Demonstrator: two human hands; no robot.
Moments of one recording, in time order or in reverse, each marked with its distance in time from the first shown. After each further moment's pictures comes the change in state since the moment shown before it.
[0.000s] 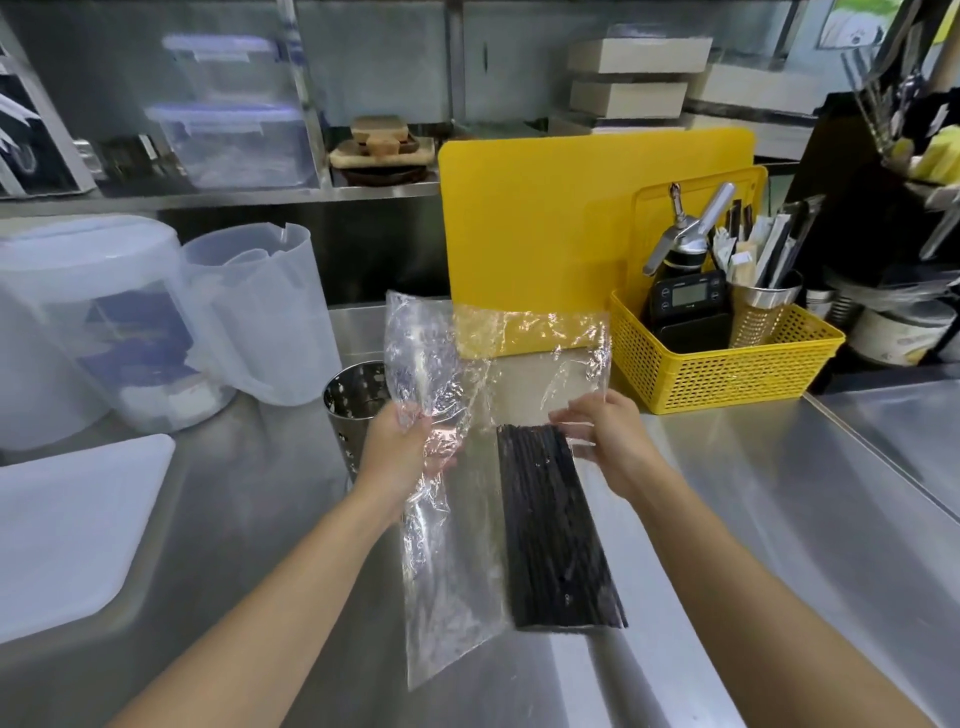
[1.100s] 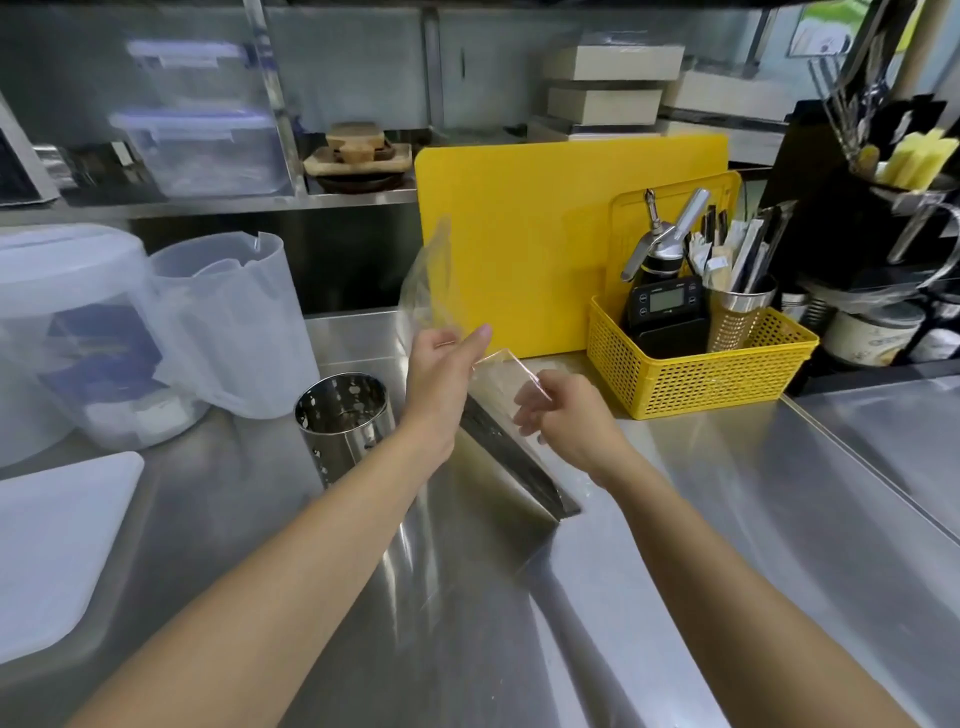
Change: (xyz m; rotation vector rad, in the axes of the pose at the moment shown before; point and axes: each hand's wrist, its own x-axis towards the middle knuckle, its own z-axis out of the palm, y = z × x) left_hand 0.009 0.067 0.059 -0.269 -0.083 0.116; right_hand -0.014 -0.028 0.010 -0.536 -0.133 -0.381
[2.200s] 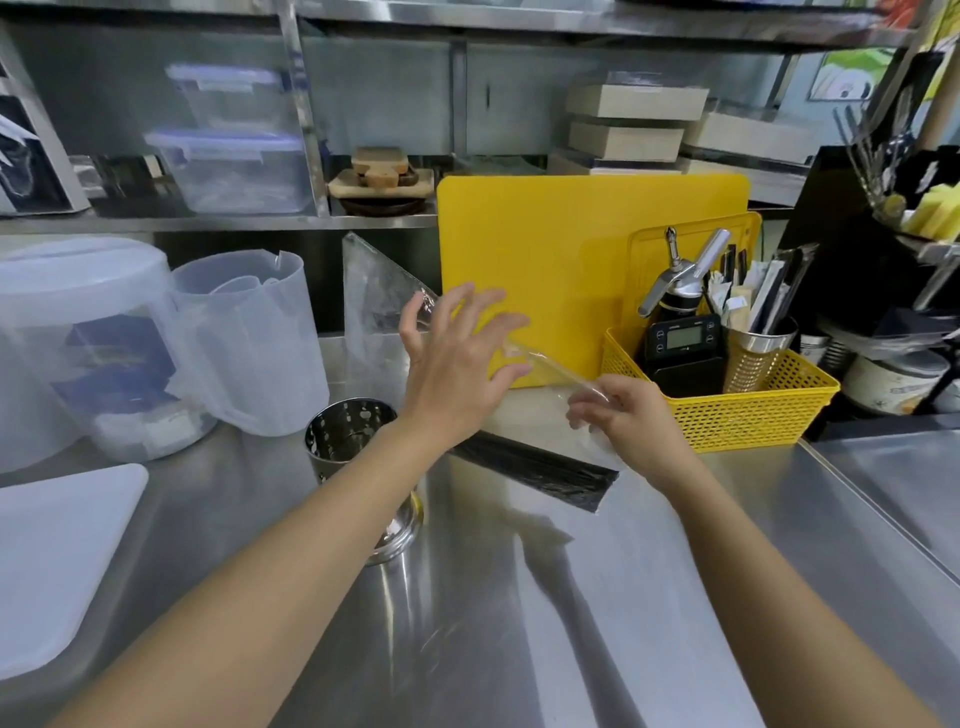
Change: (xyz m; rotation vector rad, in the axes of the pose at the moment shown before) left_hand 0.037 0.011 -0.009 1.042 0.138 1.088; right_hand 0.018 0.002 -0.046 -0.013 0.059 -0.141
